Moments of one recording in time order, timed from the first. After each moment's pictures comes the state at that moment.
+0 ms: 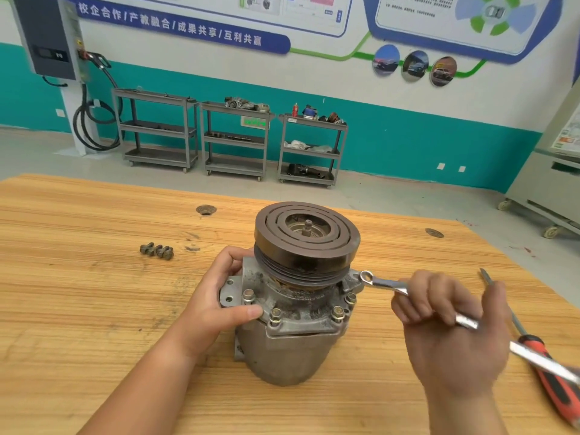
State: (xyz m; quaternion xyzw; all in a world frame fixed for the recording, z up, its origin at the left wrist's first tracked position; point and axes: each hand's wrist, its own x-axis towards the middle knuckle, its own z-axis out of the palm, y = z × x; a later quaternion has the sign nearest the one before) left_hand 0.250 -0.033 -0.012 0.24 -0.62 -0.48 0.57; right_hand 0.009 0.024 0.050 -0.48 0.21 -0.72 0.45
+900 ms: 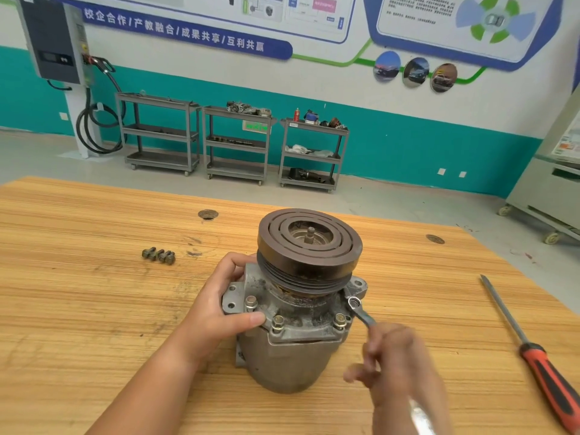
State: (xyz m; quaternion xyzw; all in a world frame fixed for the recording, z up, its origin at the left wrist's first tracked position) left_hand 0.250 -0.030 -0.010 0.24 -0.61 -0.49 0.57; right_hand 0.053 0.063 0.023 -0.47 0.39 -0.71 0.35
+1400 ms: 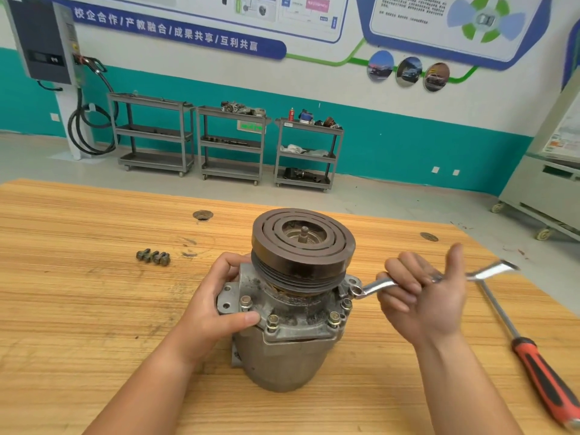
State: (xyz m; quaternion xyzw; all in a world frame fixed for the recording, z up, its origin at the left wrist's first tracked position) left_hand 0.250 -0.032 -0.012 0.25 -0.61 -0.49 0.57; right_hand -0.009 -0.020 0.057 -0.34 0.22 -0.64 0.66
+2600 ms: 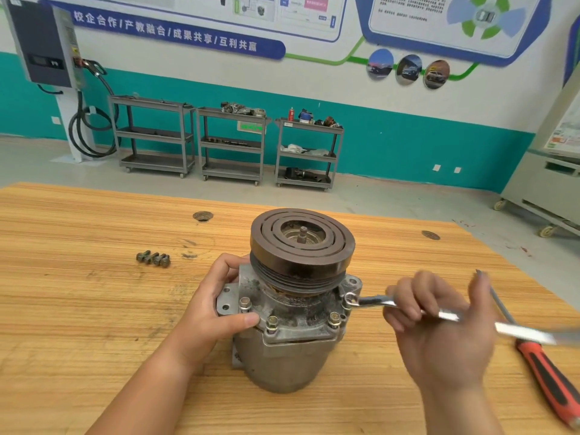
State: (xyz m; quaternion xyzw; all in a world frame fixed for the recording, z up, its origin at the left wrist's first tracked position) left_hand 0.249 -0.032 -0.011 0.24 -0.62 -0.47 0.58; right_hand 0.008 0.021 0.052 -0.44 0.25 -0.70 0.50
